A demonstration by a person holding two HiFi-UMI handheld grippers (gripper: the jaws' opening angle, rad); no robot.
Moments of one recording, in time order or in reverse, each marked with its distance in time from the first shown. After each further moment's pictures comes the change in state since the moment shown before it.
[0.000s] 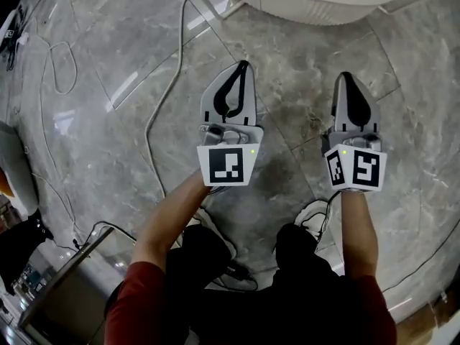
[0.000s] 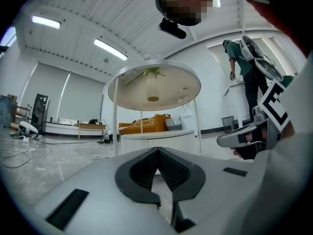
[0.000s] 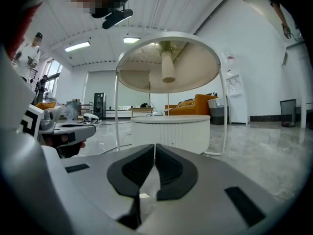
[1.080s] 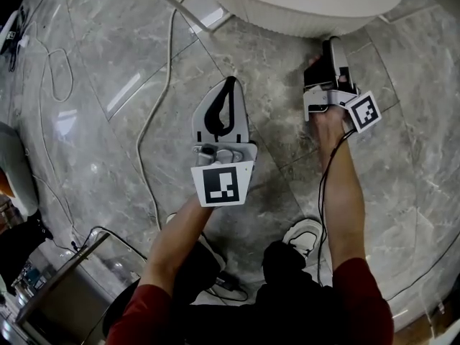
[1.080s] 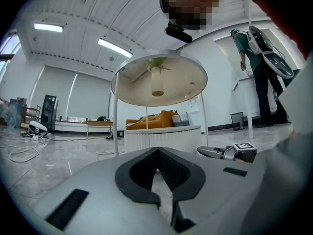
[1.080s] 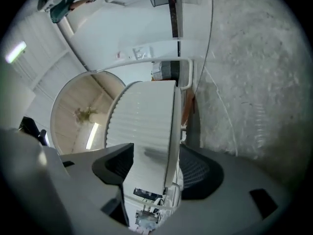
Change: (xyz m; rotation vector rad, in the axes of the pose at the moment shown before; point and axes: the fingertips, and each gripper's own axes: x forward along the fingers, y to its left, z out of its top) left arm 0.017 -0.008 -0.013 -0.034 0.051 0.103; right arm 0.124 -0.084 -0.085 1.353 -0.290 0.239
